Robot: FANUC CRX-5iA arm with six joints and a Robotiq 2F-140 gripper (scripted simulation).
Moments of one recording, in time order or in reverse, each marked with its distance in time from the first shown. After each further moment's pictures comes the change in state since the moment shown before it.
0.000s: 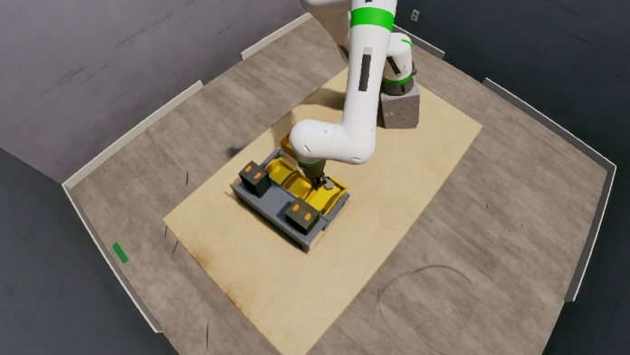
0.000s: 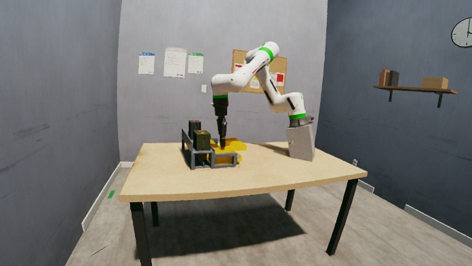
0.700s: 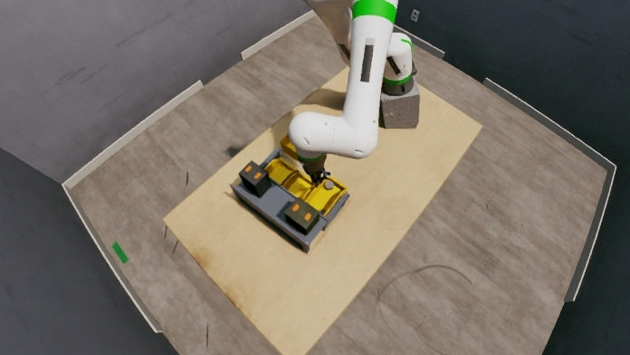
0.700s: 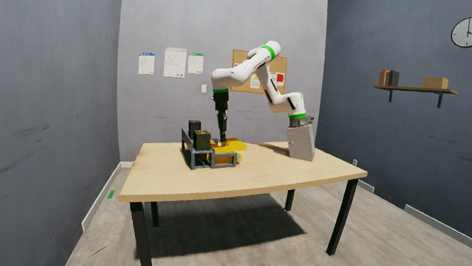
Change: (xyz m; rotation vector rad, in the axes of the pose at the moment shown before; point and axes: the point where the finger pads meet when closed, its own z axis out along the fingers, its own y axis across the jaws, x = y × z) arm 0.004 0.000 -0.032 0.000 0.000 0.000
